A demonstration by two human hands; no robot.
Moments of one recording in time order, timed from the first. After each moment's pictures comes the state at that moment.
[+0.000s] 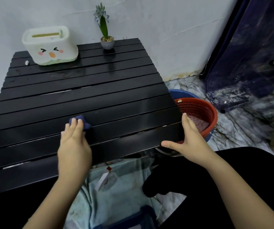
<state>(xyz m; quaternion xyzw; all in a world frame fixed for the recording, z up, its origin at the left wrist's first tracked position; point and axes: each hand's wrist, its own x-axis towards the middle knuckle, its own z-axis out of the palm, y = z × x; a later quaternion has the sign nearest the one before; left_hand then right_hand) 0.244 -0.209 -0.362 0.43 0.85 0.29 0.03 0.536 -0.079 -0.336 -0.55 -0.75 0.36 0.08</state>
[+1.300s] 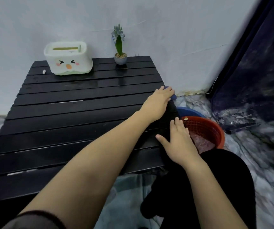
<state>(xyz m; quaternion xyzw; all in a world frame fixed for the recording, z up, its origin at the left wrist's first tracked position) 0.322 0.034 -0.322 0.75 0.61 0.23 0.10 0.467 -0.050 -0.327 -0.56 -0.81 0.20 0.03</state>
